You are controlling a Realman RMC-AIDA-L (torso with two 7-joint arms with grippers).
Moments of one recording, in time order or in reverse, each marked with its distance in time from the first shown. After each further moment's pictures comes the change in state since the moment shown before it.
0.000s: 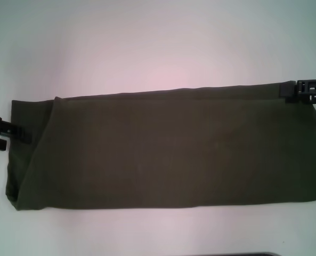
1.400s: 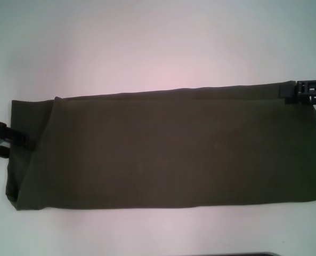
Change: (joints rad) left arm -0.015 -0.002 0.011 0.040 0.029 -0.008 -0.023; right arm 0.000 0.000 0.000 0.002 -0.002 -0.002 0.003
